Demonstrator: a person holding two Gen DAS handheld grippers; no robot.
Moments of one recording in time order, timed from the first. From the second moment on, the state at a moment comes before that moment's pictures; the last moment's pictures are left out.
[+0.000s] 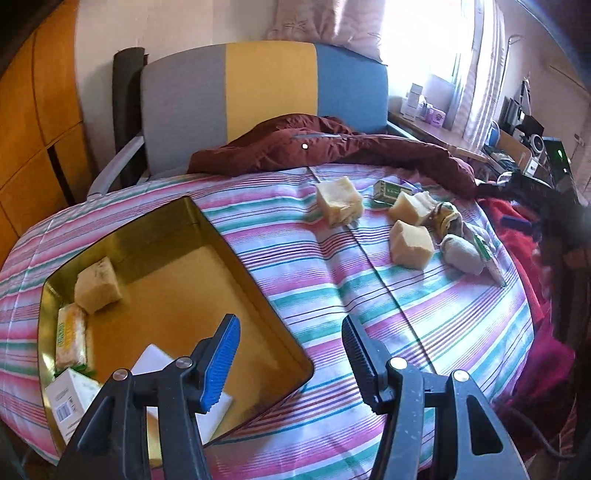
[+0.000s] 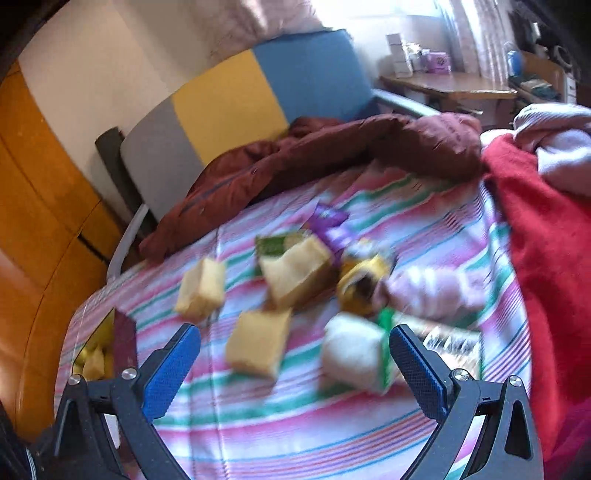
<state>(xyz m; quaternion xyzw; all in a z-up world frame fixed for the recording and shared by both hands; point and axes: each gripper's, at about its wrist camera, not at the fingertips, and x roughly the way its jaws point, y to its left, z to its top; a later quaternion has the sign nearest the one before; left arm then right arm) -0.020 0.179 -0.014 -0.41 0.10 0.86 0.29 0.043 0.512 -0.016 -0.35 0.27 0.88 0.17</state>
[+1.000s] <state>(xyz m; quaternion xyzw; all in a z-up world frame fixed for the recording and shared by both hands) -0.122 0.291 -0.033 -0.46 0.09 0.83 0.31 -0.139 0.624 -0.102 -0.45 0.35 0.80 0.16</state>
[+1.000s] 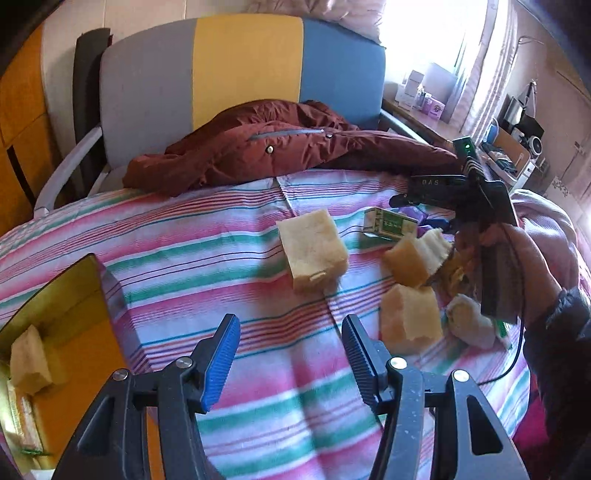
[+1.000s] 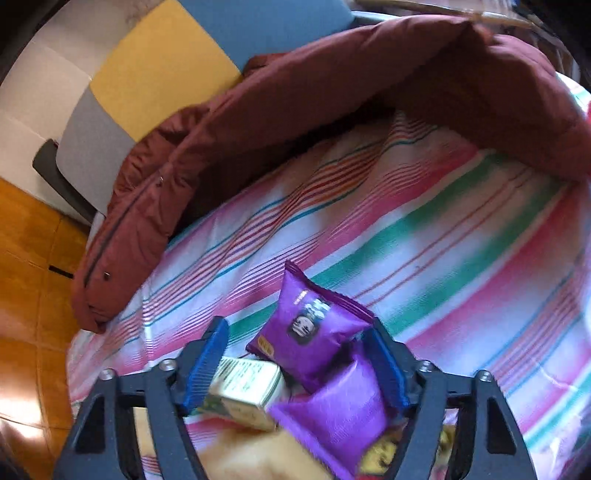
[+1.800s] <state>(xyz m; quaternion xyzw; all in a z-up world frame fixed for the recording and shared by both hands) -0.189 0.369 -0.066 -0.49 0.08 0.82 0.29 -0.120 0.612 -0.046 -0.38 0.25 0.88 0.14</state>
